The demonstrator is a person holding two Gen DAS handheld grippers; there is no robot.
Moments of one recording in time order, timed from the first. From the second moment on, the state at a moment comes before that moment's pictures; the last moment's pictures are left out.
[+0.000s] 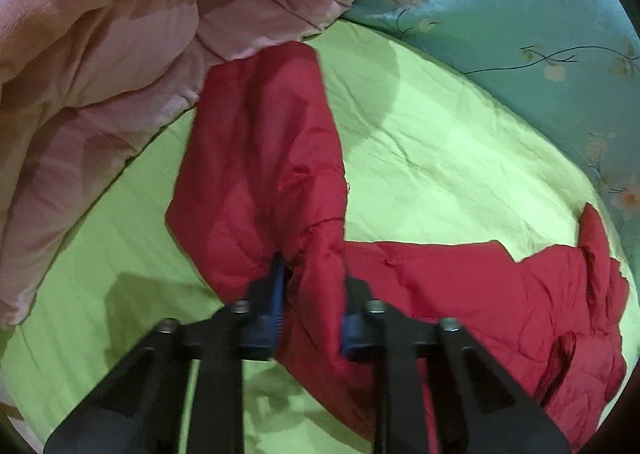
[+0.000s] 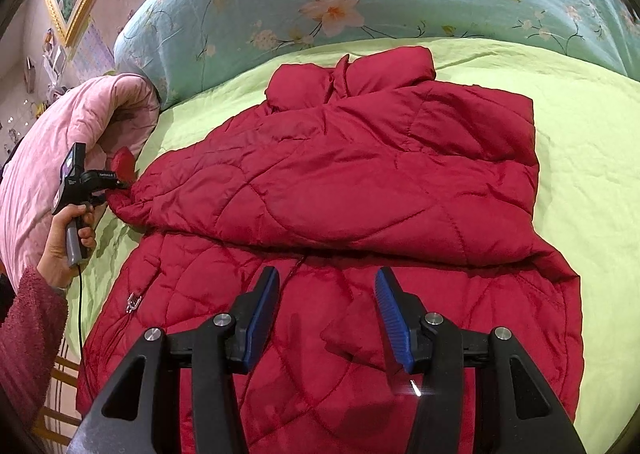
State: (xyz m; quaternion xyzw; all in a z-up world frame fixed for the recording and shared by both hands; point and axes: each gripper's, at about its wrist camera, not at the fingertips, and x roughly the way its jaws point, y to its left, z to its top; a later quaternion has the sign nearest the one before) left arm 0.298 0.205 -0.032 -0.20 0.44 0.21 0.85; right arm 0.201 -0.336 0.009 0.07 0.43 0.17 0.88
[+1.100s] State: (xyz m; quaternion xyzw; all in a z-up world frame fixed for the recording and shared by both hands) left arm 0.236 0.025 0.078 -0.22 0.28 -0.09 0.93; right arm 0.202 -0.340 0.025 0.10 0.41 0.18 0.89
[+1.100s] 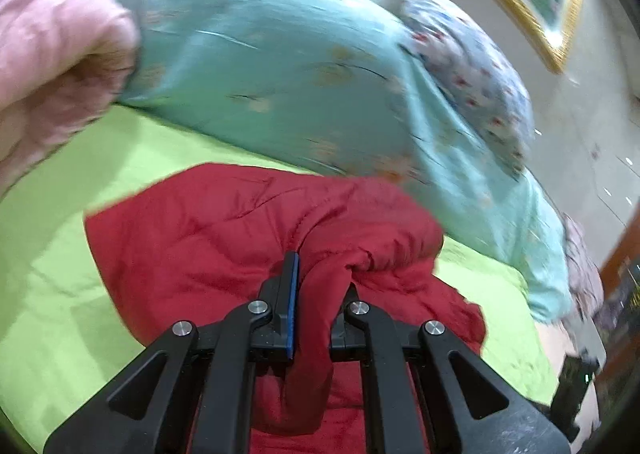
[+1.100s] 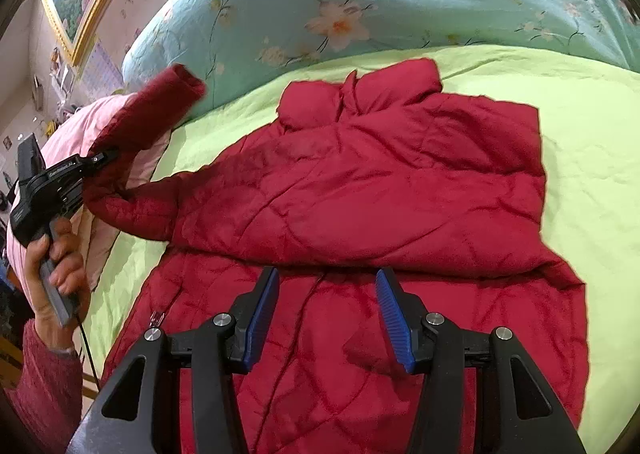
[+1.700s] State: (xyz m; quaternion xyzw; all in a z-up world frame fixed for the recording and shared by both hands) left arm 0.237 -0.086 0.026 -0.14 0.35 -0.18 0.91; right arm 0.293 -0.372 0.024 0.30 0.39 0.24 0.84
